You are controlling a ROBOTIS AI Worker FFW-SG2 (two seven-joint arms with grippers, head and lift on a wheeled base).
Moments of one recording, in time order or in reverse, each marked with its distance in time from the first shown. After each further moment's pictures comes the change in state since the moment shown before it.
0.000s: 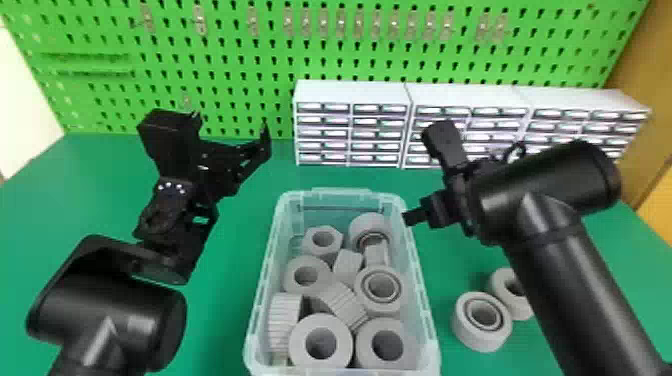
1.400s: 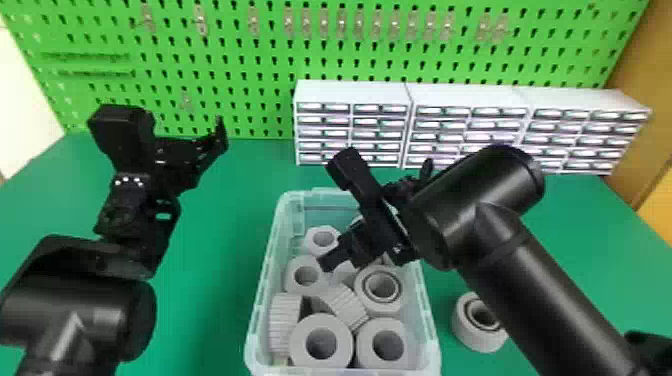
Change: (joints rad) left arm 0.006 -0.007 0.120 0.010 0.004 0.020 0.026; right arm -0.057 -0.035 0.308 -0.049 -0.374 0.047 0.000
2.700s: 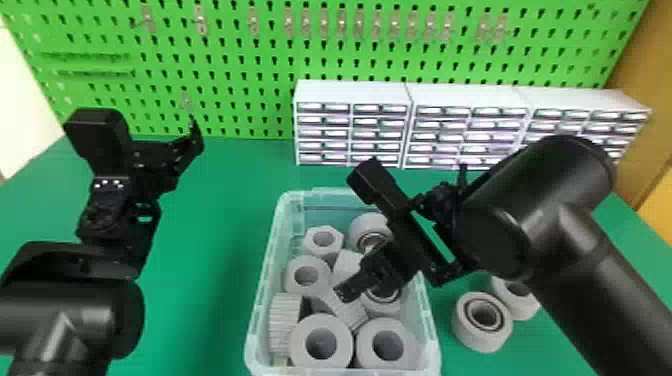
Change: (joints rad) left arm 0.004 -0.037 0.079 0.024 -0.038 0.006 0.000; right arm 0.036 -0.162 -0.017 -0.256 -0.234 0.202 0.005
